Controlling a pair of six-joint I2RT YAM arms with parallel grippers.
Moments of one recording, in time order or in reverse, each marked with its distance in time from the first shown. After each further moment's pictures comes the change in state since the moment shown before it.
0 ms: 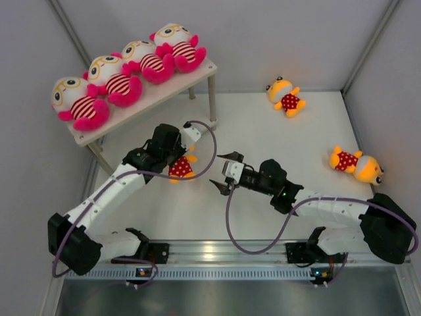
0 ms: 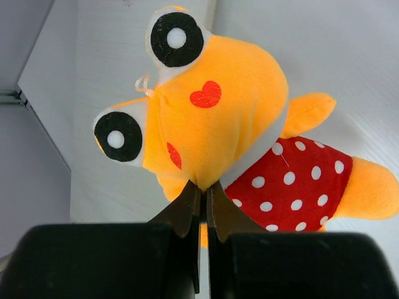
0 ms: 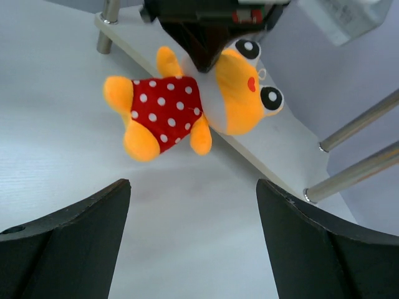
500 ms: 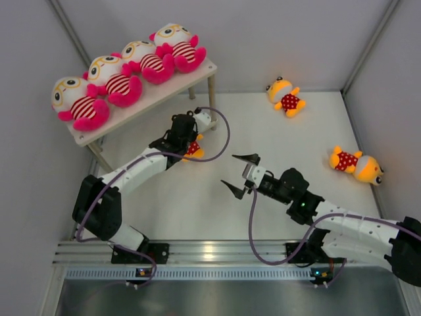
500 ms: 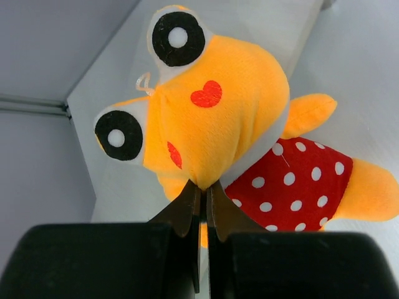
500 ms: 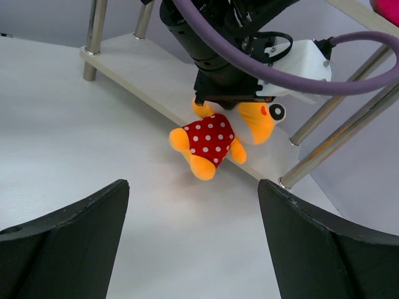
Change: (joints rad) left arm 0.002 0.347 0.023 0.459 -0.208 -0.009; right arm 0.000 -0.295 -0.118 -0.039 0.079 0.079
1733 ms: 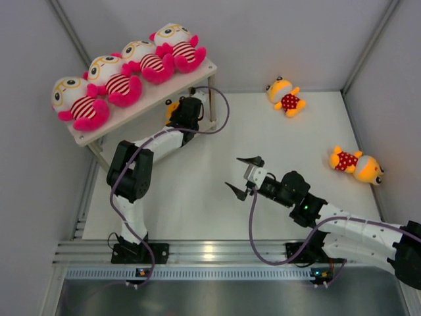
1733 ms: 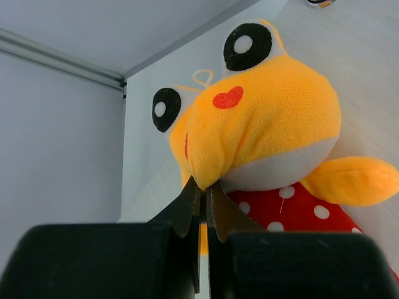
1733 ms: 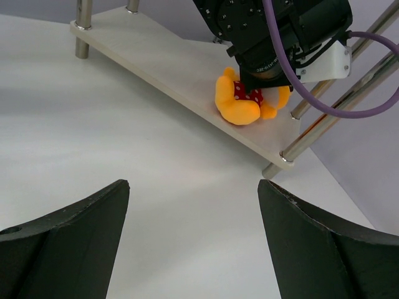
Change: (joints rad) left arm 0.107 0.456 0.322 0.273 -0.305 -0.003; right arm 0.000 -0.067 -0.050 -0.068 0.061 0.013
